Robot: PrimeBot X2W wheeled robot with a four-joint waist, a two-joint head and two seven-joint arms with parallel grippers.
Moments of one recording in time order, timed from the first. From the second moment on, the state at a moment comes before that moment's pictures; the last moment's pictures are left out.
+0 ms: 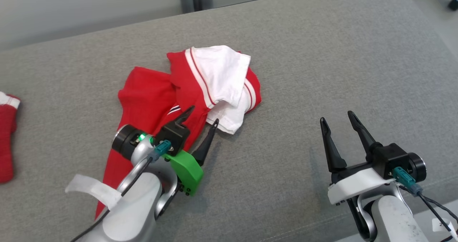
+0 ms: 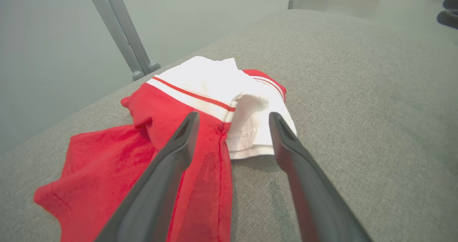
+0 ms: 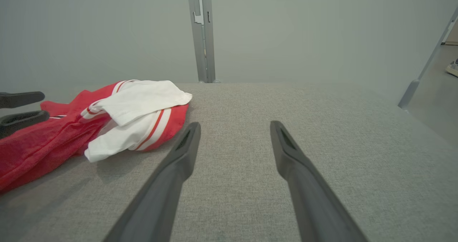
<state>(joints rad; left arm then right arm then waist) -0.46 0.15 -0.56 0.43 -0.22 -0.13 -0.11 -0.16 -0.05 0.08 0.19 0.04 0.13 -0.26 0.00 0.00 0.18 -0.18</state>
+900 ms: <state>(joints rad) -0.74 0.15 -0.66 0.66 -0.24 -0.12 -0.16 -0.17 -0.05 0.11 0.19 0.11 0.13 -0.26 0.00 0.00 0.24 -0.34</state>
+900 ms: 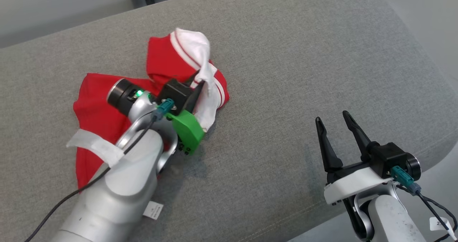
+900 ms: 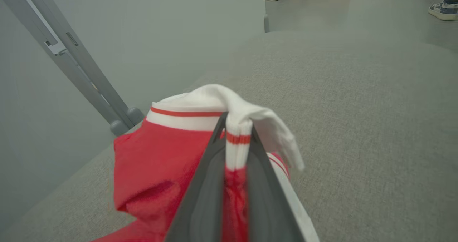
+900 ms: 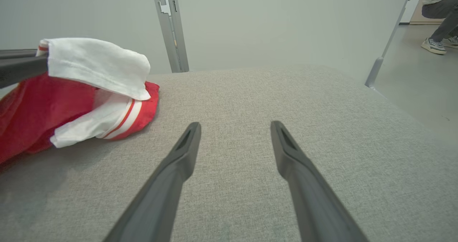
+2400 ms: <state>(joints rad) -0.53 0.25 -0.83 0.46 -0.53 -0.05 -0.22 -0.16 -0.05 0.06 0.20 0.07 0.13 -0.26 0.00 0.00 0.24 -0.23</state>
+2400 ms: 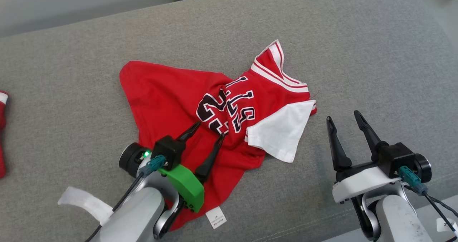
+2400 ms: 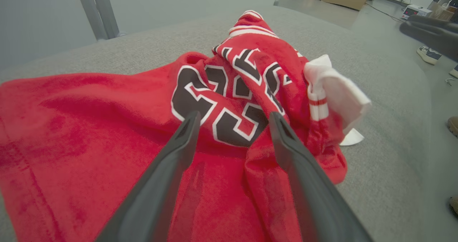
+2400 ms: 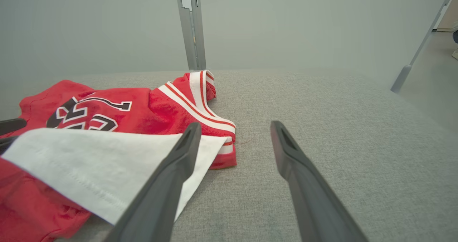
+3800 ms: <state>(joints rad) 0.16 0.31 -0.15 0.12 -0.52 0.03 -0.26 -0.02 -0.17 -0.02 0.25 0.06 0.13 -0.26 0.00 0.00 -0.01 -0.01</state>
